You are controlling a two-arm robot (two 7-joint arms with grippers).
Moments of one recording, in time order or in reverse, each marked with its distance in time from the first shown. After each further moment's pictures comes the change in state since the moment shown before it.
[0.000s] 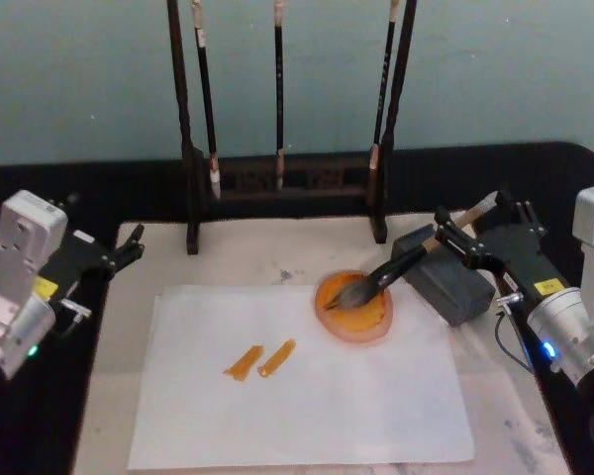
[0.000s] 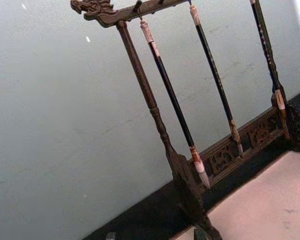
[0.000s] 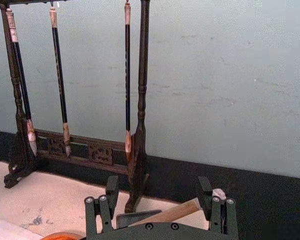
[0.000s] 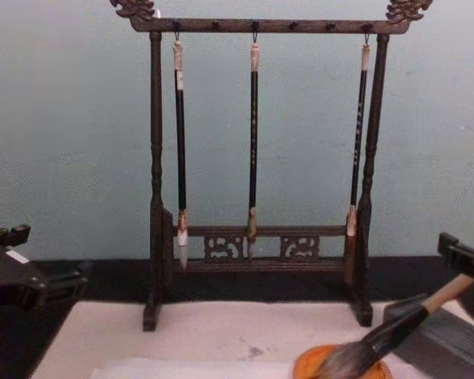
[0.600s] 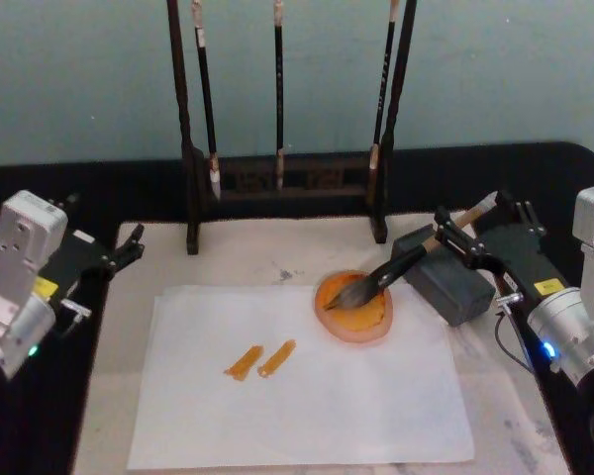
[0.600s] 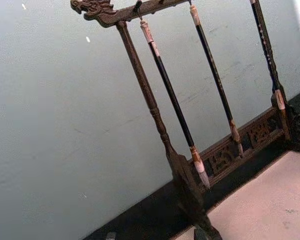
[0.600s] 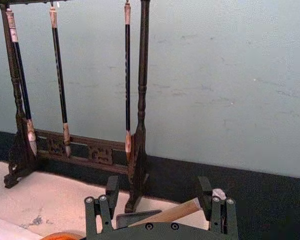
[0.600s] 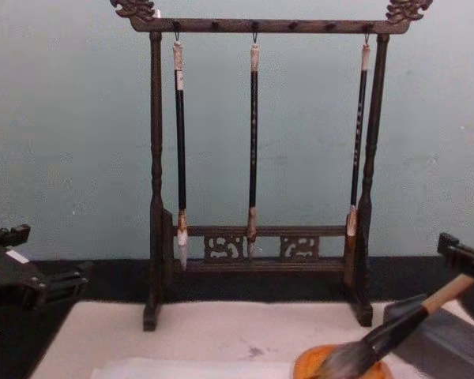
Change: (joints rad) left arm 0.000 0.000 0.000 0.000 0.000 0.000 0.000; right arm 0.000 0.000 0.000 0.000 0.000 0.000 0.000
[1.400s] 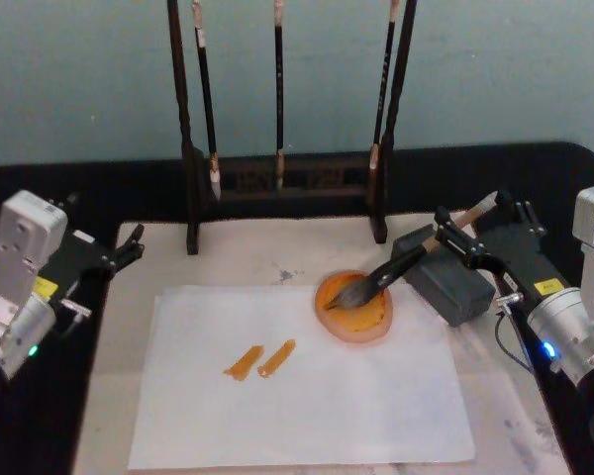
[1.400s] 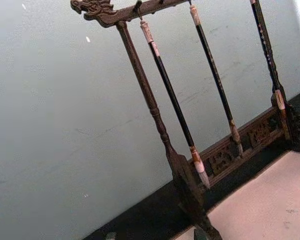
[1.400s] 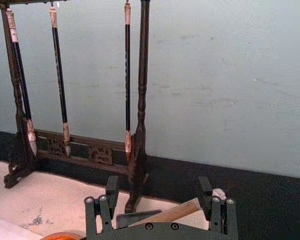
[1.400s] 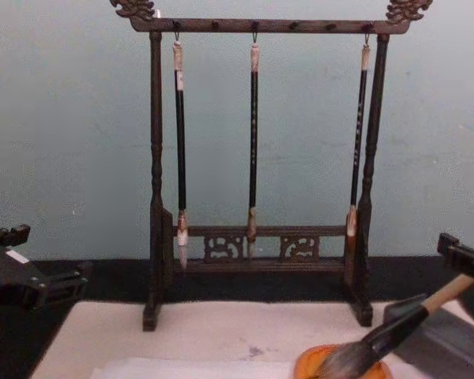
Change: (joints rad) left arm 0.000 0.000 0.000 0.000 0.000 0.000 0.000; right arm 0.000 0.000 0.000 0.000 0.000 0.000 0.000
